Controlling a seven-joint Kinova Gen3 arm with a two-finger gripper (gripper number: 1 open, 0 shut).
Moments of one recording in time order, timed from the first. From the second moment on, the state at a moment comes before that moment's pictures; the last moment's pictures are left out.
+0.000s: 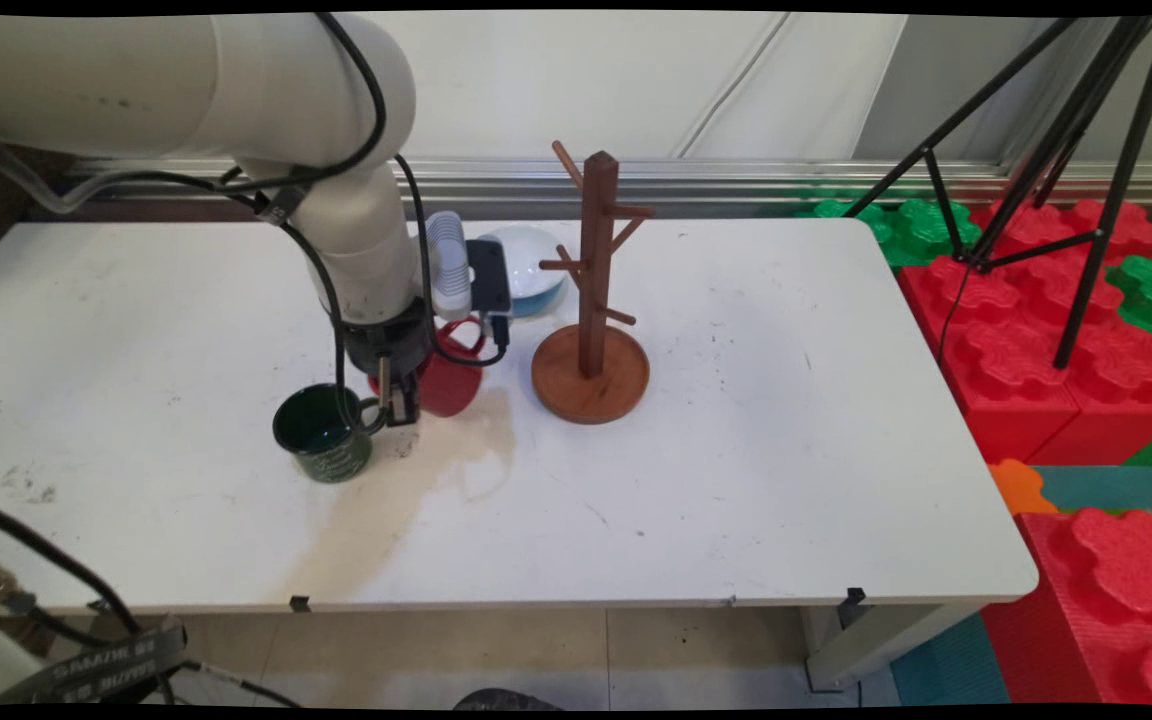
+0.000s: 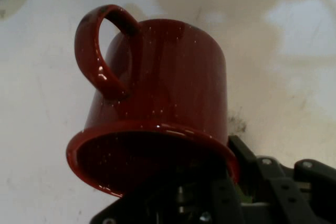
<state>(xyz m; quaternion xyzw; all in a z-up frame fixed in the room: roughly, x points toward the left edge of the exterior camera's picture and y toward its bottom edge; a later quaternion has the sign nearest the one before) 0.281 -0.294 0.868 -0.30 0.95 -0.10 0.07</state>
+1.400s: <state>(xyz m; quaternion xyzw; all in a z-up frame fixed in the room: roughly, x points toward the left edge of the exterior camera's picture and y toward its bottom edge) 0.264 -0.310 0.845 -0.28 0.95 -0.06 0.11</state>
